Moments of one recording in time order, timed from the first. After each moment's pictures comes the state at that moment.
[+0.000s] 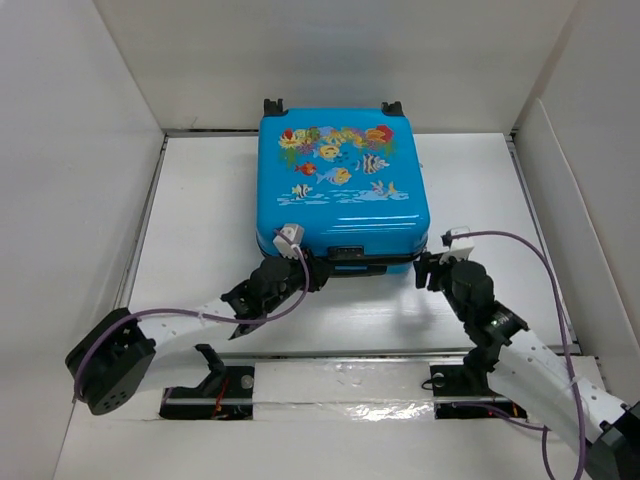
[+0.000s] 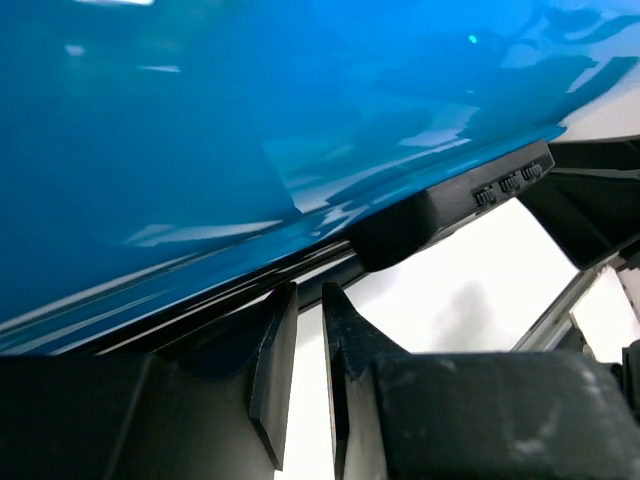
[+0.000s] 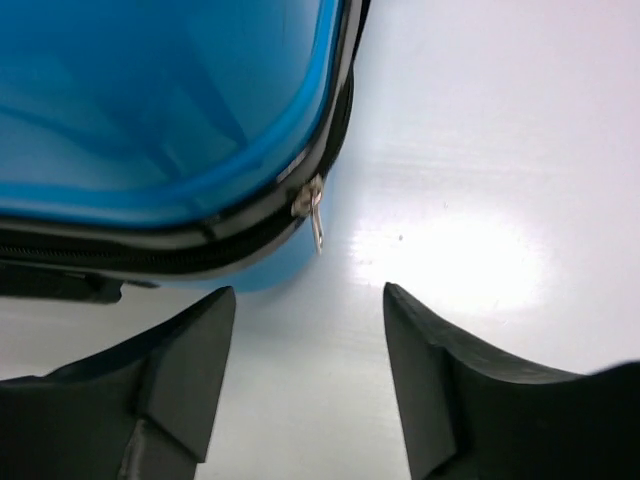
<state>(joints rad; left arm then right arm) -0.88 1.17 0.39 0.49 -0.15 -0.68 0.61 0.61 0.30 -0.05 0.41 0.22</state>
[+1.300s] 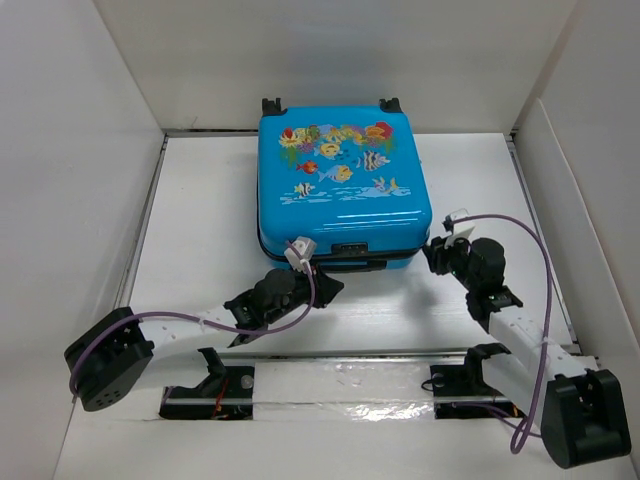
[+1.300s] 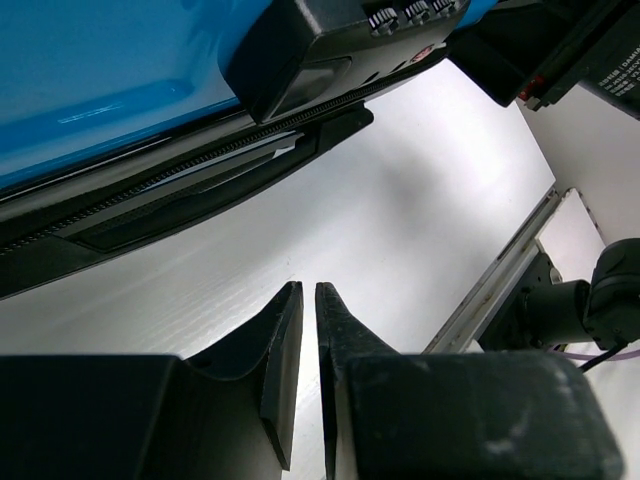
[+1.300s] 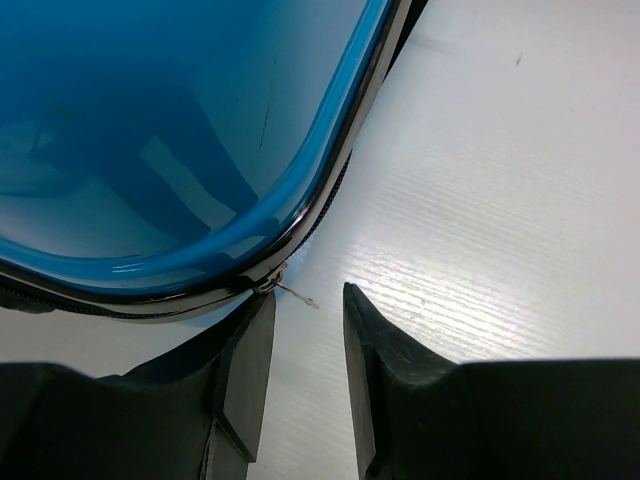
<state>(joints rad) -0.98 1.14 0.34 0.51 -0.10 -0.68 0.17 0.88 0.30 0.28 -0.23 -0.07</state>
